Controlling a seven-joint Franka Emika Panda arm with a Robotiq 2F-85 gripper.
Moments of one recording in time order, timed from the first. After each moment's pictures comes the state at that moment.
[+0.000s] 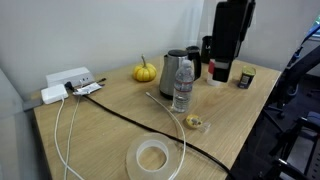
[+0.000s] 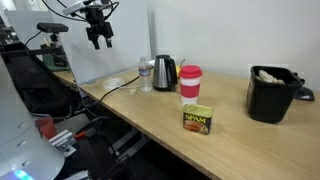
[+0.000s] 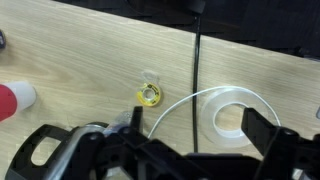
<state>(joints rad) 0.30 -0.17 0.42 -2.31 -0.04 2.05 0.38</state>
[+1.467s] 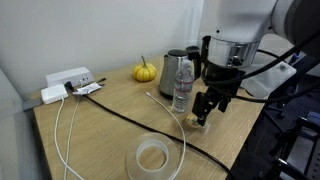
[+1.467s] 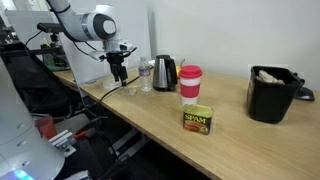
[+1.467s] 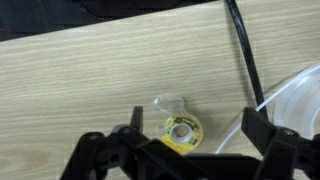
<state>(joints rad) 0.27 0.10 0.27 -2.58 -0.06 2.67 0.61</state>
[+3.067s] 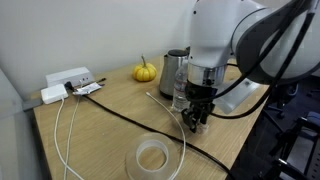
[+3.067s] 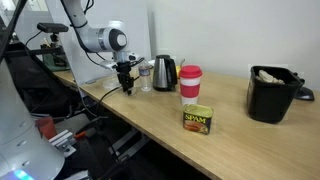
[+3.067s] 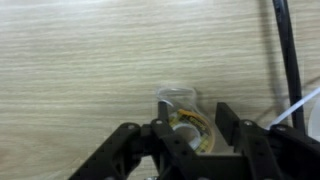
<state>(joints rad) 0.35 0.33 0.16 -2.42 -0.14 2.68 0.59</state>
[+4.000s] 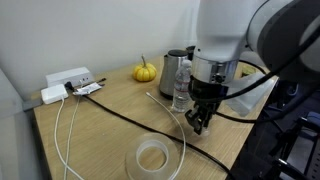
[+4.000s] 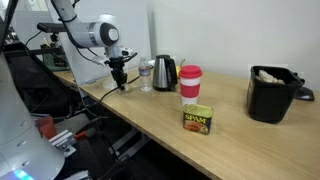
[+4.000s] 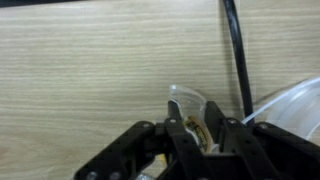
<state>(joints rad) 0.40 0.23 0.18 -2.49 -0.11 2.68 0.60</state>
